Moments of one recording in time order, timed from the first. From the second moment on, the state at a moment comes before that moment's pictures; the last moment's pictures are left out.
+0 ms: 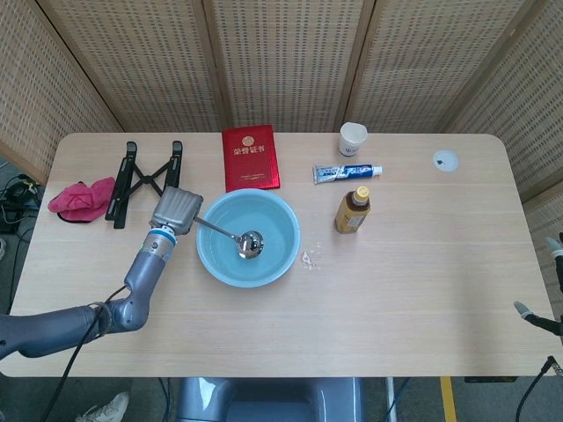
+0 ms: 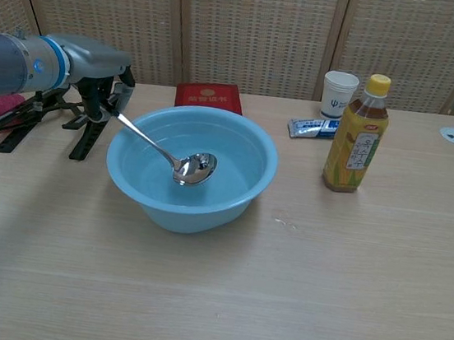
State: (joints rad) left arm -1.03 -1.54 -0.16 -1.34 0.54 0.89 0.84; right arm 0.03 -0.98 0.14 -1.65 -1.41 1.52 0.14
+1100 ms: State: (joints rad) left arm -1.19 -1.67 -0.12 -1.27 0.35 0.95 1.13; right arm 0.03 -0.97 0.15 -1.62 -1.39 1.51 0.21
